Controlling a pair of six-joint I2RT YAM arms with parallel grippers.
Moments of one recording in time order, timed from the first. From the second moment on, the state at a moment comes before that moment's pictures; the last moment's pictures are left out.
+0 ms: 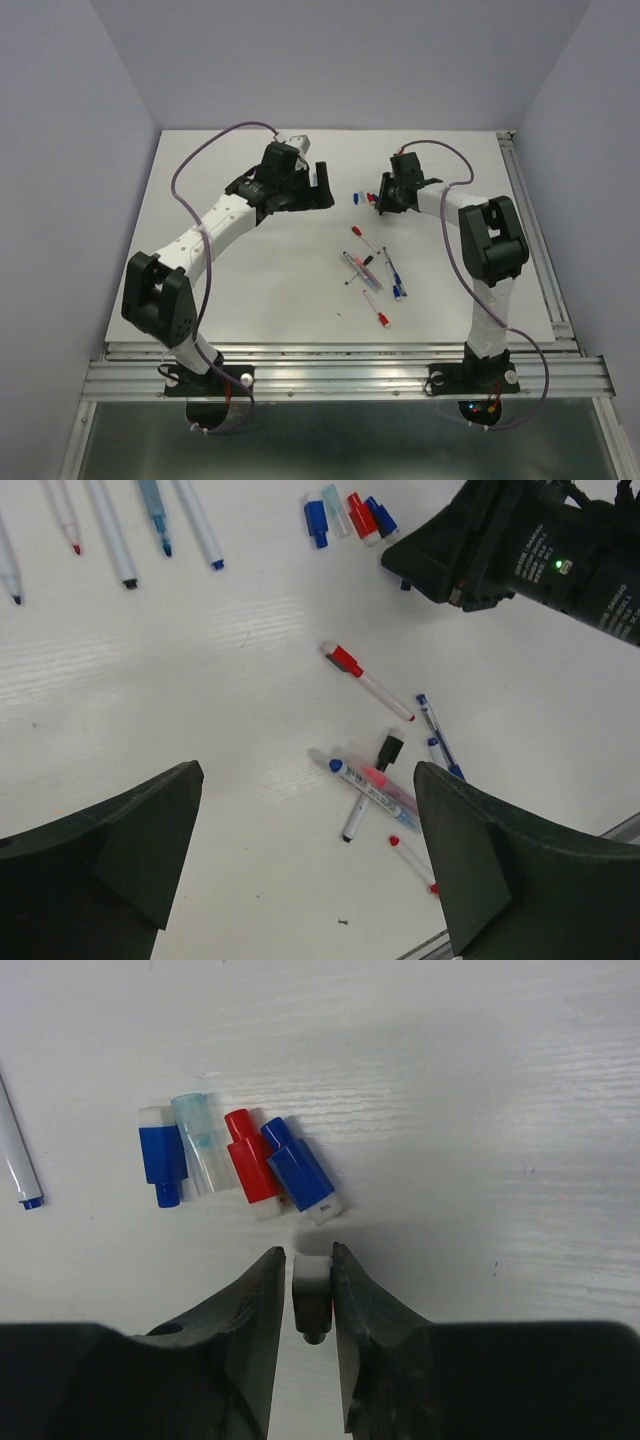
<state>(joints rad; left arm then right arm) -0.52 1.63 1.40 -0.47 0.09 -0.48 0.31 2.05 1.40 -0.19 0.00 0.47</state>
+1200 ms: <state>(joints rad) -0.57 1.53 1.11 -0.40 0.10 -0.64 0.49 1.75 1.17 -0.21 -0.11 0.05</state>
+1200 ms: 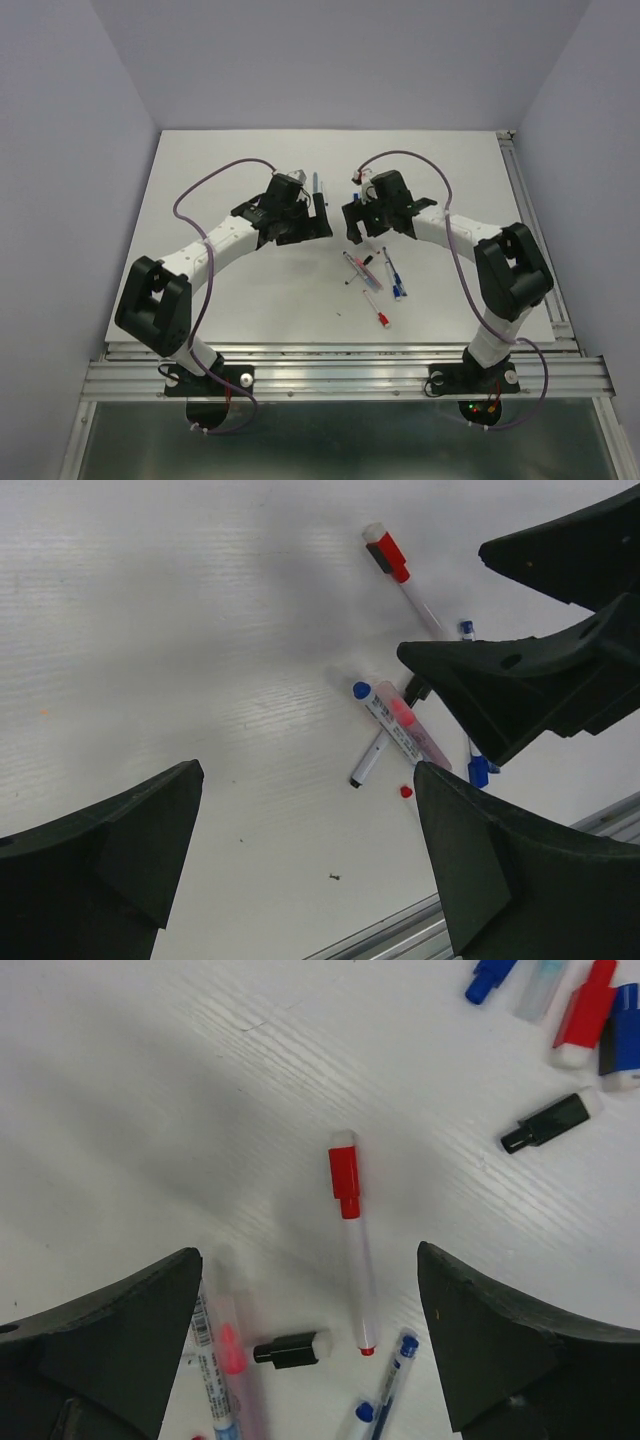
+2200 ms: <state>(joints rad) -0.58 1.46 1.06 -0.43 0.03 -0.66 0.53 1.99 1.30 -0.19 -0.03 -0.03</state>
